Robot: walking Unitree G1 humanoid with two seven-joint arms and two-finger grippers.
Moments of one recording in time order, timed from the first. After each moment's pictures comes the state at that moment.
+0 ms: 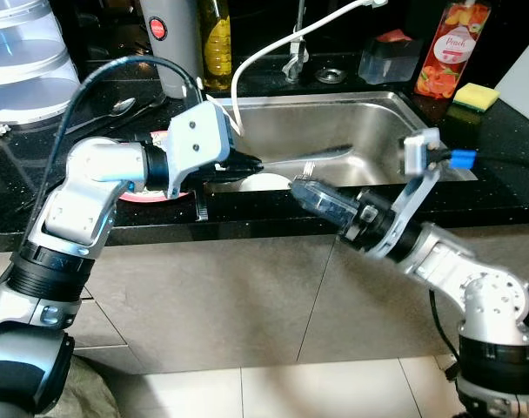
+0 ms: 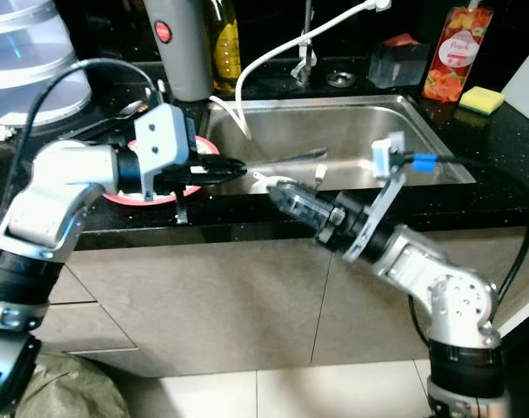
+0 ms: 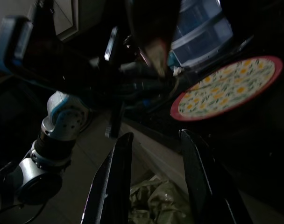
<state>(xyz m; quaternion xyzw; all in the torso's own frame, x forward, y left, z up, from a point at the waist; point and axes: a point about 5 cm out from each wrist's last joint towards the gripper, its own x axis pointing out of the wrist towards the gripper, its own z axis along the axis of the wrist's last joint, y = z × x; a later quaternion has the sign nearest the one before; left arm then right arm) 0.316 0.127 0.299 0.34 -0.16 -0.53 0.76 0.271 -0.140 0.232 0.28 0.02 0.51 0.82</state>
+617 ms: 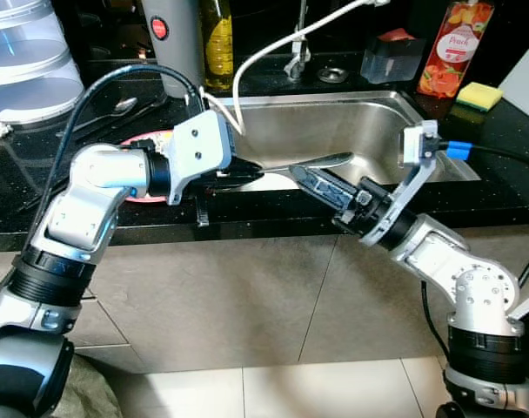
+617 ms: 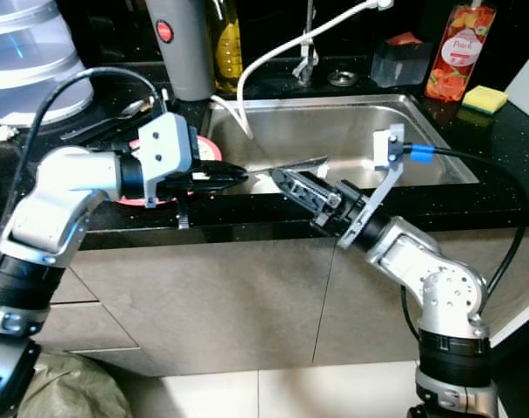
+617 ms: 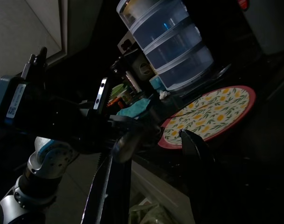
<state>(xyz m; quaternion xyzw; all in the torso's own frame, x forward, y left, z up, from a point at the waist) 0.314 0.122 0.288 0.34 -0.15 -0.55 0.75 0.286 -0.144 0.250 0.29 -0.02 0.47 0.83</state>
